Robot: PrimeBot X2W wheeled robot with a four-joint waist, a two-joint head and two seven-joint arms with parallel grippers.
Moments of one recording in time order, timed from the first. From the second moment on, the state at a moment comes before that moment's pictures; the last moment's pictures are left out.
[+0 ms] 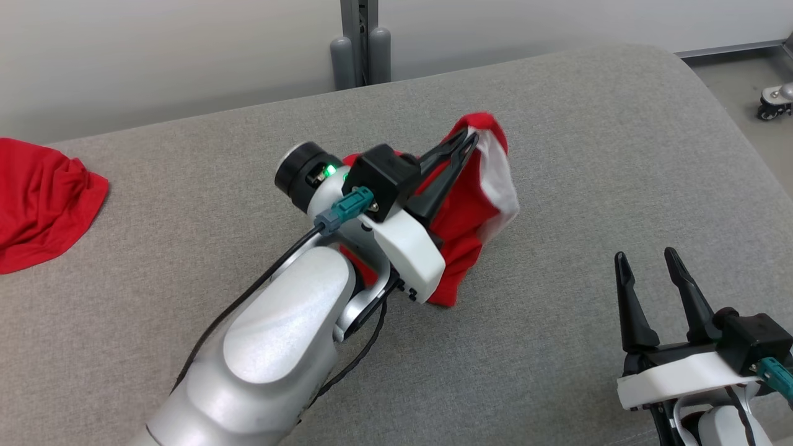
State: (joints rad) left arm -0.71 0.05 -0.69 0.35 -0.37 -0.06 -0.04; right arm -0.12 -0.05 0.03 0.19 0.19 0.13 -0.26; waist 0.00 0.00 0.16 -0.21
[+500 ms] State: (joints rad) left arm -0.59 0.10 -0.60 0.31 -0.50 0.12 -0.03; right arm -0.11 -0.05 0.01 0.19 0.20 0.13 -0.26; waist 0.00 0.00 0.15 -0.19
